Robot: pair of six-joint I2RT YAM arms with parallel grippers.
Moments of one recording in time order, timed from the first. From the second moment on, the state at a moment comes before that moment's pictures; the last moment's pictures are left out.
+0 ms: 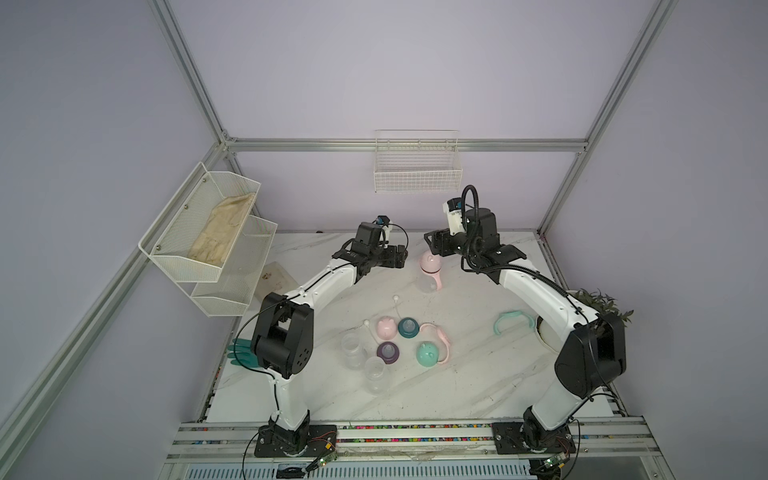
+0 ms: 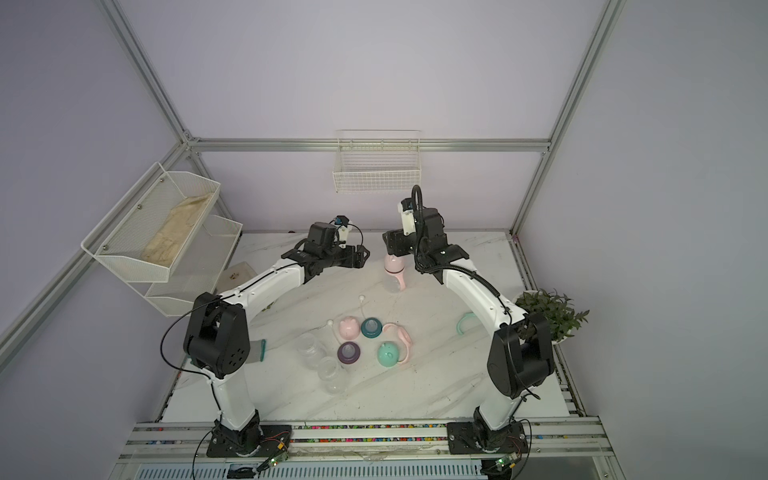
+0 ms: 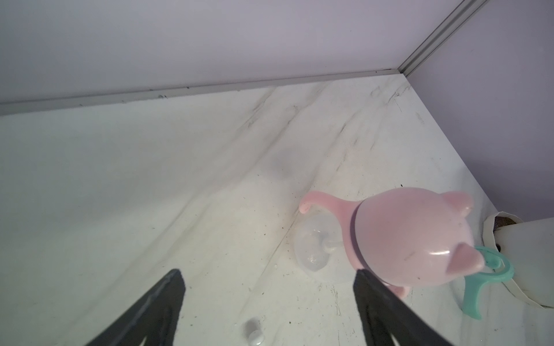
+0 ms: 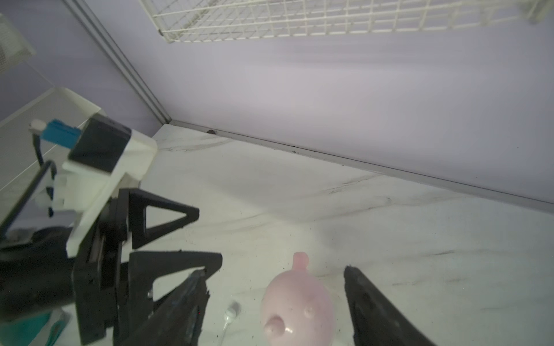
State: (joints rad) left arm -0.40 1.85 1.53 -0.28 0.15 -0.25; right arm 0.40 1.66 1.52 -0.29 -0.16 0.12
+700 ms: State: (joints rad) left arm -0.26 1.13 1.09 -0.49 -0.01 -0.13; right arm 1.04 1.51 1.40 -0.68 -0.27 0.05
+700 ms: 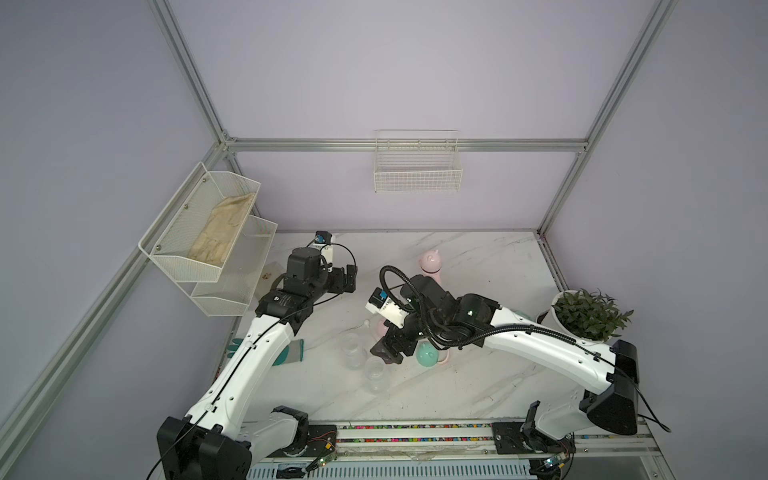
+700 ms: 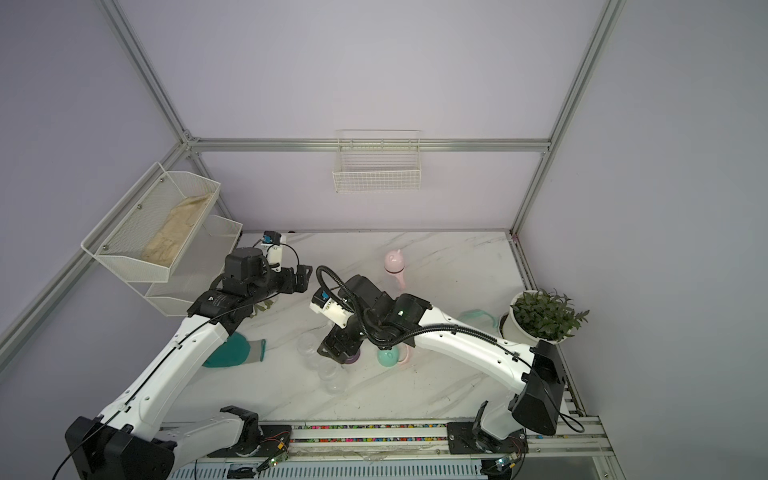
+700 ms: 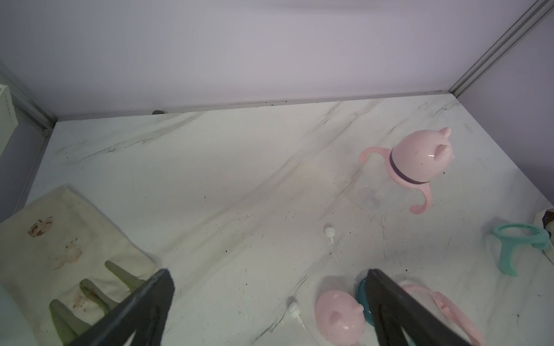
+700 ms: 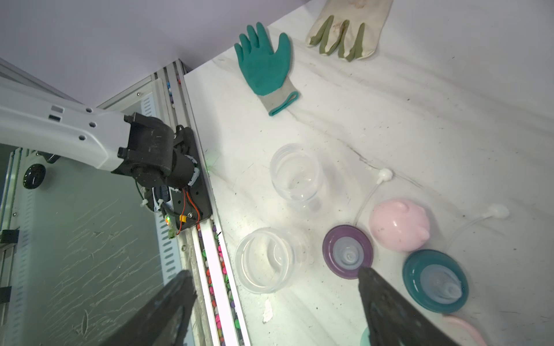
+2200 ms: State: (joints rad) left arm -0.24 1.06 1.02 -0.54 -0.11 -0.12; right arm 1.19 1.70 1.23 -0.52 -0.10 0.19
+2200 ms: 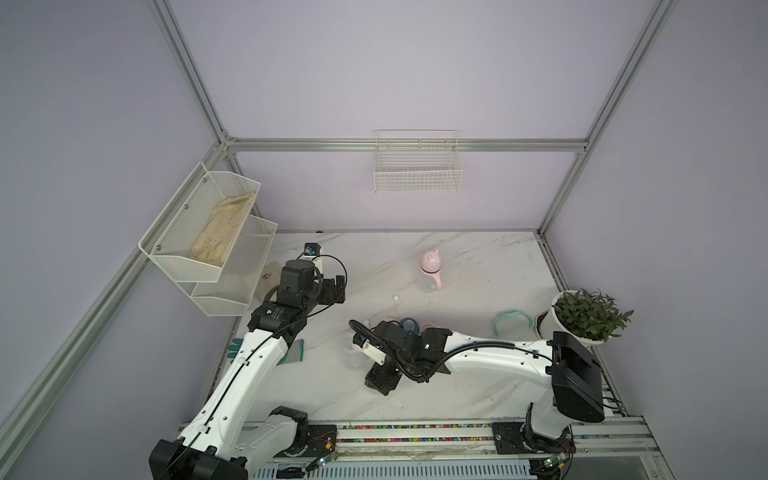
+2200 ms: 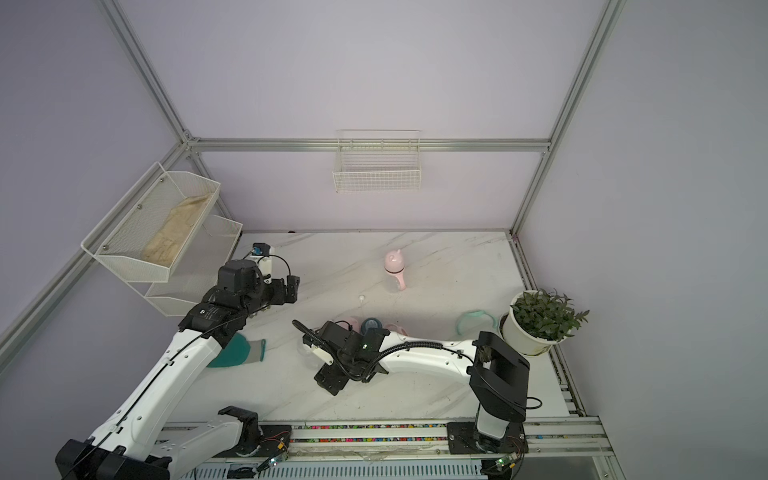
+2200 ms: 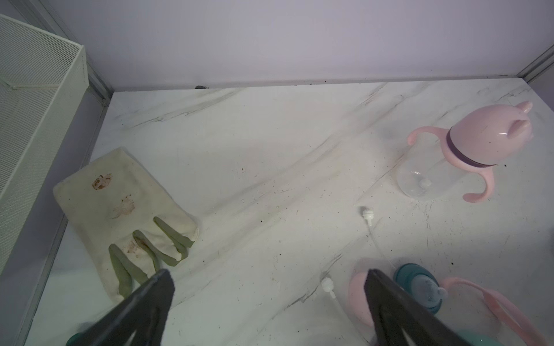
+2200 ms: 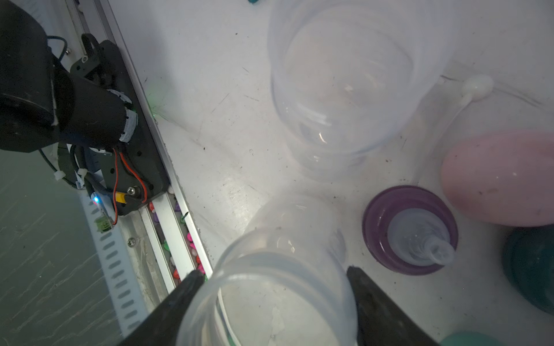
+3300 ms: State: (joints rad) left arm -0.27 1.10 1.02 -0.24 0.67 0.10; right arm 0.65 1.32 1.46 -0.67 -0.23 0.27
